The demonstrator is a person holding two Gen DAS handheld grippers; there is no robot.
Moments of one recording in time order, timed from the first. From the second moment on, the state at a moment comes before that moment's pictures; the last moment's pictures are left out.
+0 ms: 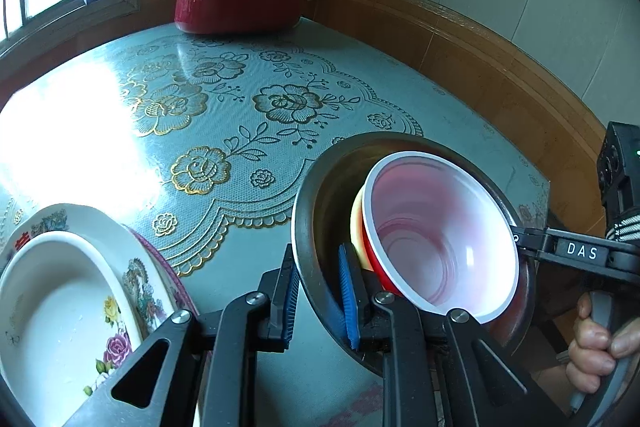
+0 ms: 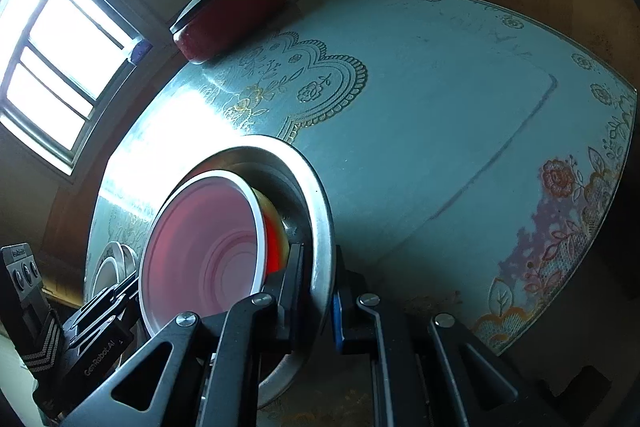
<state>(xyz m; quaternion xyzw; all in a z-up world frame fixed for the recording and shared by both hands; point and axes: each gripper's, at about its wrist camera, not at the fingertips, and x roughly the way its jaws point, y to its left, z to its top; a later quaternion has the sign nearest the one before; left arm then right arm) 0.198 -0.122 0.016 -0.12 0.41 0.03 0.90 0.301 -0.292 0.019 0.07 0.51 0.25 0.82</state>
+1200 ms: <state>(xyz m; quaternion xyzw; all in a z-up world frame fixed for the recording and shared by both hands) 0.154 -0.151 0.025 -0.15 0.39 0.11 0.90 0.292 -0.303 0.013 0.04 0.52 0.35 0.78</state>
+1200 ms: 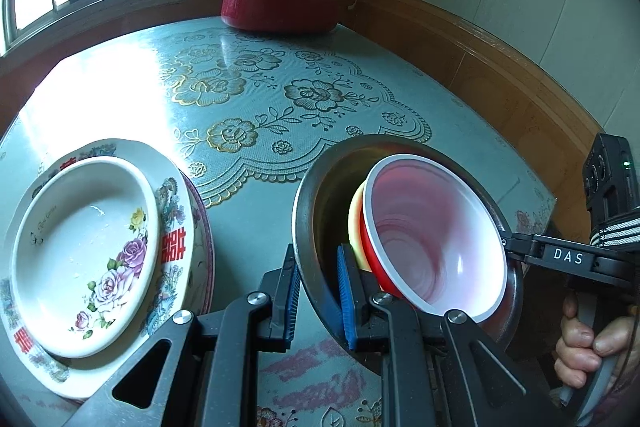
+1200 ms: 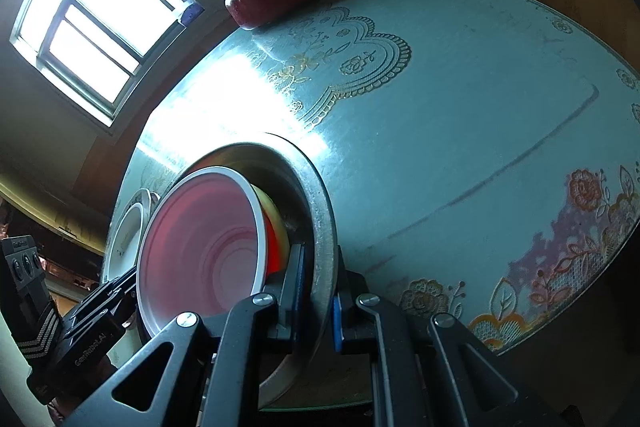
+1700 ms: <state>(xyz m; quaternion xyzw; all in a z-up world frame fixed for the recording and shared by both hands) 0.140 -0.121 0.052 -0.12 0.38 0.05 0.92 0.258 -0.287 0.027 0.08 0.51 0.30 0.80</state>
